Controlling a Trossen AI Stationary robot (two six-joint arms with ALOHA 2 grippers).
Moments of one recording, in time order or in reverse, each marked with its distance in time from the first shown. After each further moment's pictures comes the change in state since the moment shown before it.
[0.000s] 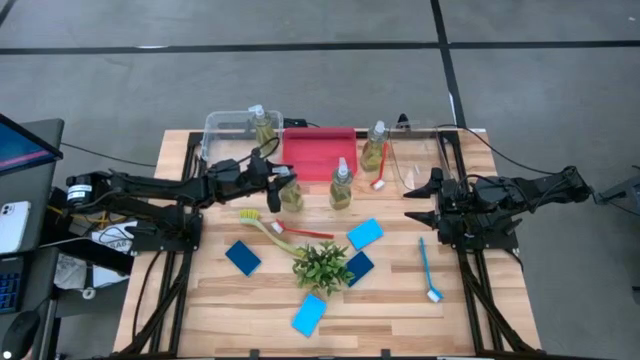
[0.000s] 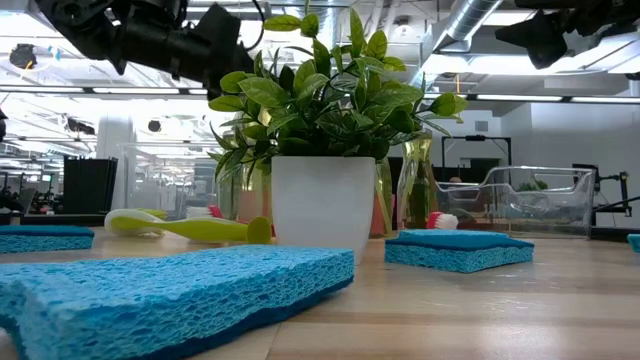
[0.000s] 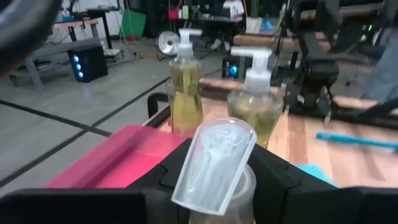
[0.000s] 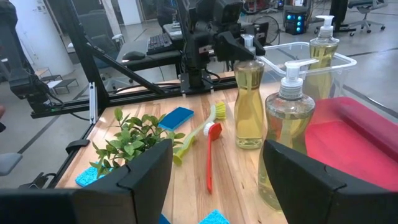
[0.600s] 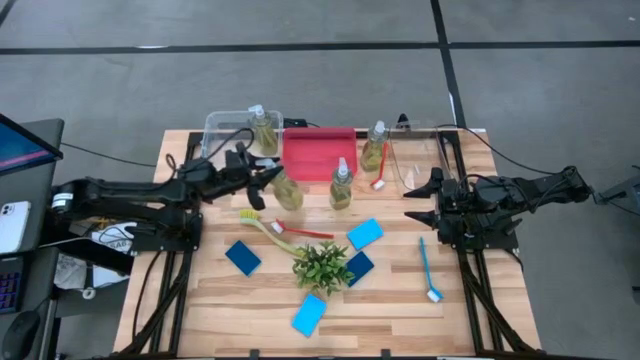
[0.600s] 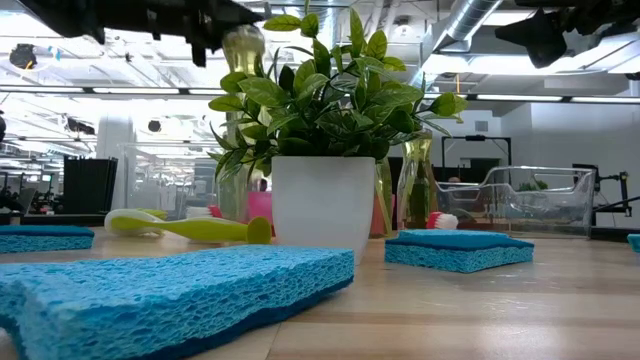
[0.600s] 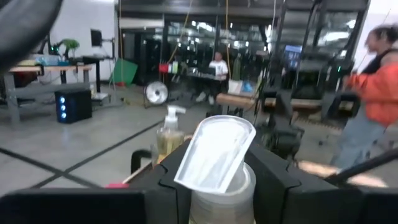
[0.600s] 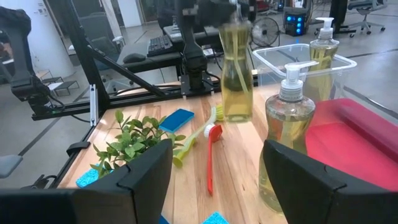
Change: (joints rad) left arm -0.042 -0.231 0.000 0.011 0.000 -0.057; right arm 0.000 0.000 0.000 0.008 0.000 0.001
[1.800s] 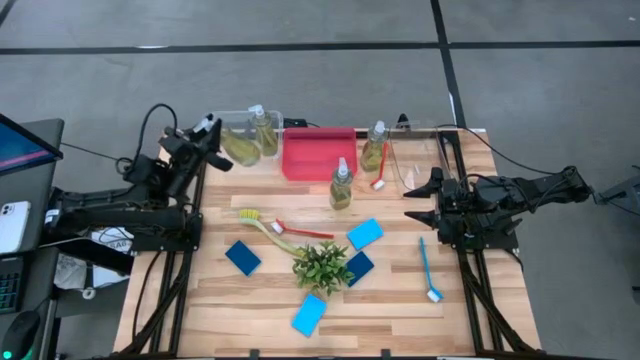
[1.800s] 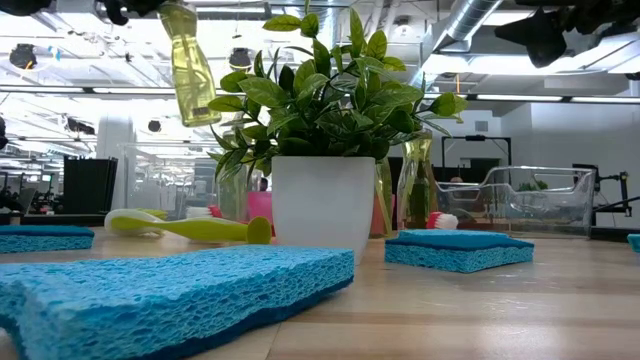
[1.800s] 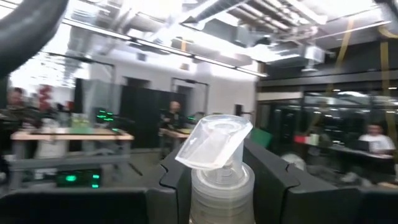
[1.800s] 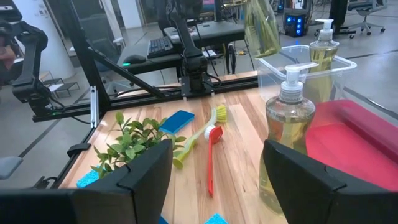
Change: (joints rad) left arm 0.013 -0.343 0.003 0.059 -0.586 0.357; right arm 0.000 0.000 0.000 0.007 0.000 0.000
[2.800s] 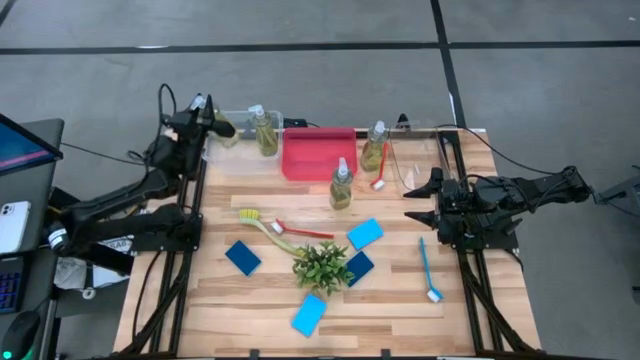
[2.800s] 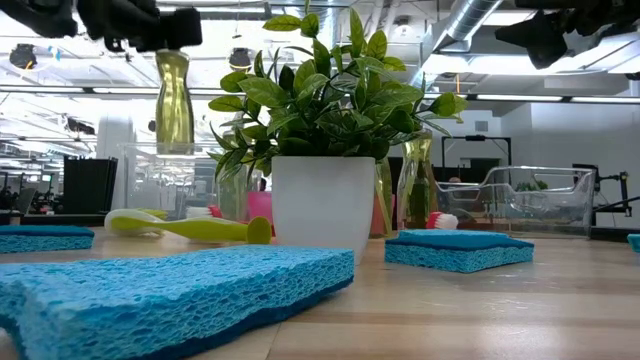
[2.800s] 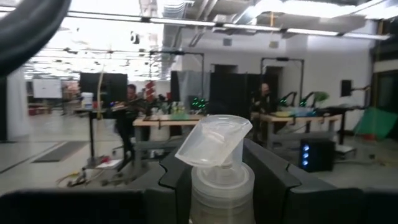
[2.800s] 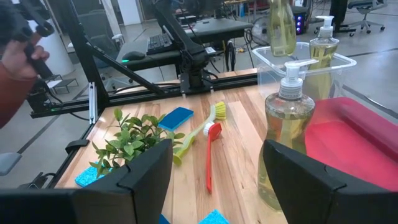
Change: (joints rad) left arm 0.460 0.187 0.000 0.030 0.036 -0.042; right arm 0.000 0.000 0.000 -0.015 0.000 -0.003
